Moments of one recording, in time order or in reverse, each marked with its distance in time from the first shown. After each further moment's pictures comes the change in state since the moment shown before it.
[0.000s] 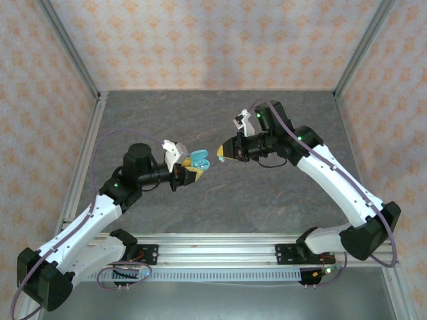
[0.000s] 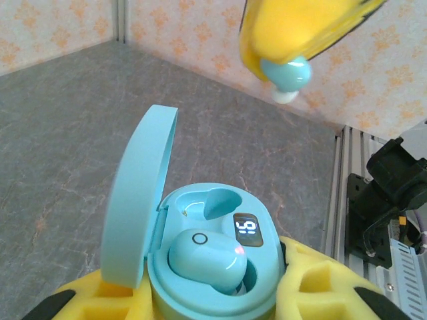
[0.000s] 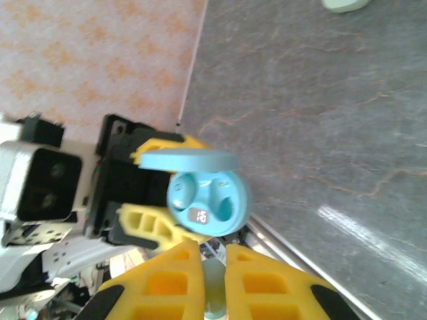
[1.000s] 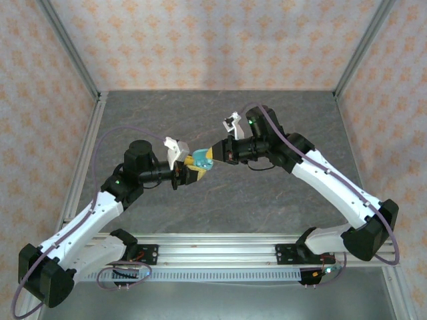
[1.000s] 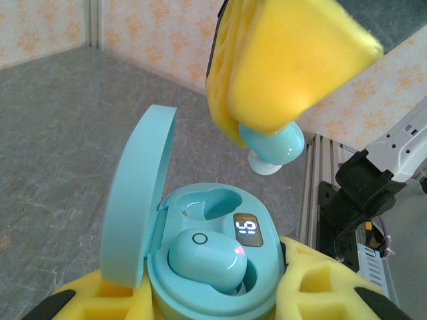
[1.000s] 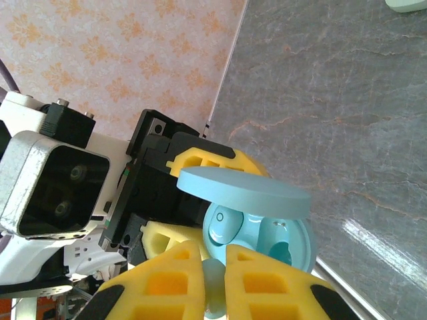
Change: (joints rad) left arm 0.000 0.034 0.026 0.031 0.078 -0.047; right arm 0.077 -0.003 -0.066 0.187 0.010 0.091
